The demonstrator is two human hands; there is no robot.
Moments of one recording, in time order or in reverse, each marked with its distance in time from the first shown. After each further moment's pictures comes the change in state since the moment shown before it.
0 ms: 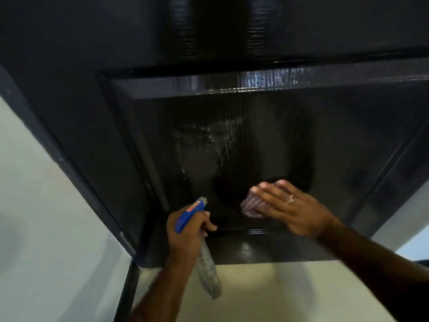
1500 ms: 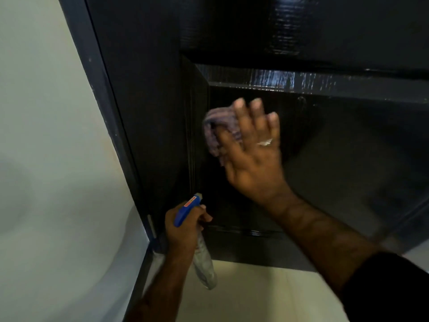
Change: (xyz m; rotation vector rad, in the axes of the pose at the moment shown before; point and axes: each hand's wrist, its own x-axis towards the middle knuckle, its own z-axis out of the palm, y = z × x) left_hand 0.028 -0.023 -0.085 -0.105 0.187 -0.097; right_hand 0.257 -0.037 -0.050 0.224 0.406 0.443
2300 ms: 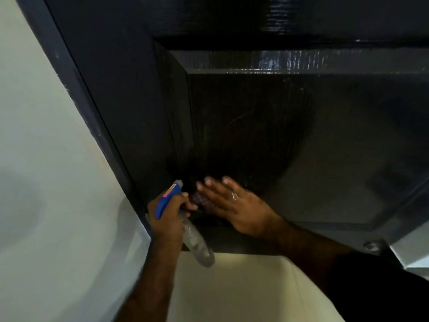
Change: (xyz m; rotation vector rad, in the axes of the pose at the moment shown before) left_hand 0.016 0.019 -0.007 0.003 0.053 0.088; right_hand -0.141 -0.016 0.040 -0.060 -0.452 -0.465
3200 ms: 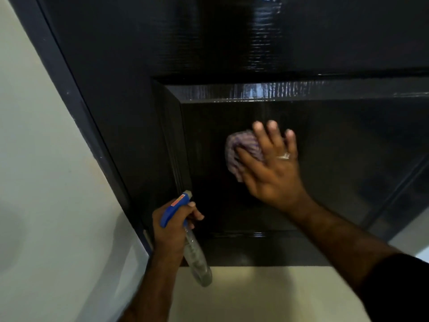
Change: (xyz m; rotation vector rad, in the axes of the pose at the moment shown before) left_hand -0.017 0.030 0.009 0.071 -0.201 0.088; right_hand 0.004 0.101 -0.081 -0.051 0.434 0.527
